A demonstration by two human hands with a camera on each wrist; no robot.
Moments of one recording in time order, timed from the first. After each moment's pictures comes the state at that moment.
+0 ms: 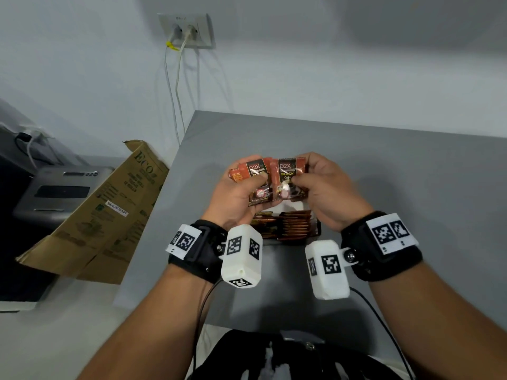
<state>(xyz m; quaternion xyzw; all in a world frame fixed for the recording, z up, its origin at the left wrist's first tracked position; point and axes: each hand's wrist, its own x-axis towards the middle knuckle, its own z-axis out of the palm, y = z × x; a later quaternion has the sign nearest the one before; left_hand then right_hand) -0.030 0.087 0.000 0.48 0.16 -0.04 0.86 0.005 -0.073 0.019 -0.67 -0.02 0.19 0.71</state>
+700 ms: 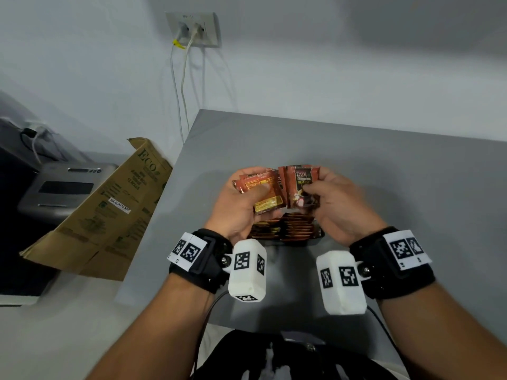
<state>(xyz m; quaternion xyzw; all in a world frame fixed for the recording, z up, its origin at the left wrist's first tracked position) -0.043 0.090 -0.007 0.50 0.17 -0.05 0.85 -0.005 -0.079 0.008 -0.60 0.06 0.22 0.76</state>
